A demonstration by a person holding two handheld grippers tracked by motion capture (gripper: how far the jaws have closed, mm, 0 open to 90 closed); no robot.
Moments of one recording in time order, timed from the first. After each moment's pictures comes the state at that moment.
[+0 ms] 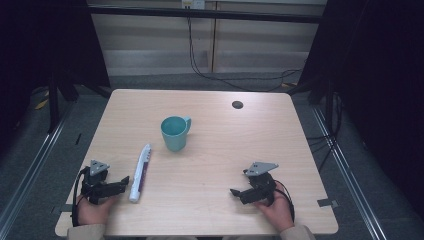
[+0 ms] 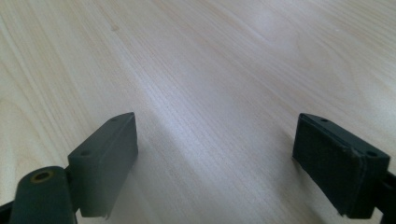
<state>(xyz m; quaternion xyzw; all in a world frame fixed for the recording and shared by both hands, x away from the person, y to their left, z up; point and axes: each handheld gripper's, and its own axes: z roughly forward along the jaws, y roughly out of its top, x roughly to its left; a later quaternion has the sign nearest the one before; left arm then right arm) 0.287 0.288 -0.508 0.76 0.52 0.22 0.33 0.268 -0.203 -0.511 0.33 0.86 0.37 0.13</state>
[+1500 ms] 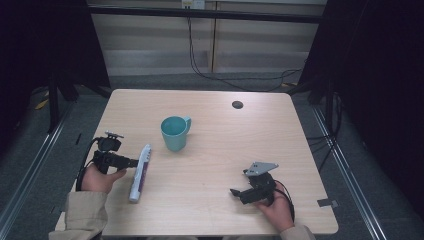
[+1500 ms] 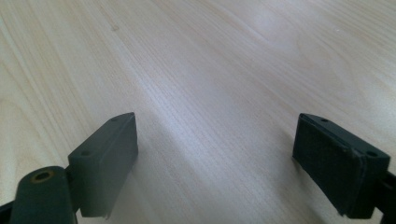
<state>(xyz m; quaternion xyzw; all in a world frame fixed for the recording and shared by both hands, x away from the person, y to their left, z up) 0.349 0.248 -0.439 0.80 0.54 0.07 0.25 0.268 -0.203 -0.511 0.33 0.86 0.37 0.13</state>
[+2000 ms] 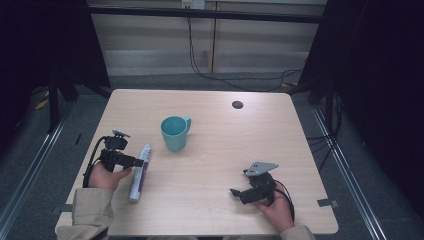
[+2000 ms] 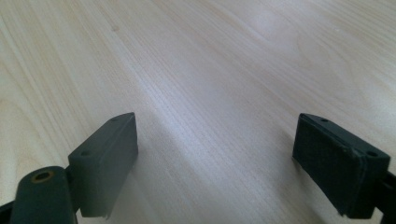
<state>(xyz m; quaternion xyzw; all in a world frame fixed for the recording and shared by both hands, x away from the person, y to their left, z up) 0.356 0.235 -0.444 0.80 0.54 0.05 0.24 0.268 -0.203 -0.511 0.33 0.86 0.37 0.13</state>
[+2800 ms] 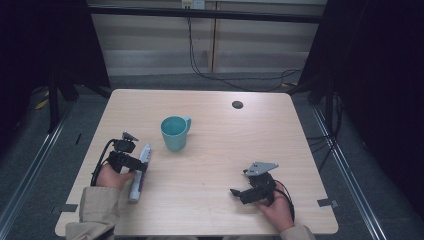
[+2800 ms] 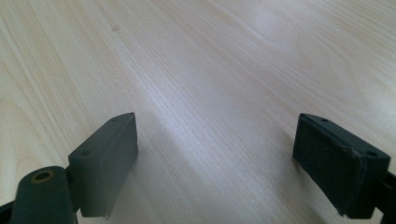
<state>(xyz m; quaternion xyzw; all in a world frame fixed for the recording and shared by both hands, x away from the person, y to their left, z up) 0.362 0.220 -0.462 0.81 0.55 0.01 0.18 0.268 -0.203 -0.511 0.33 0.86 0.37 0.13</state>
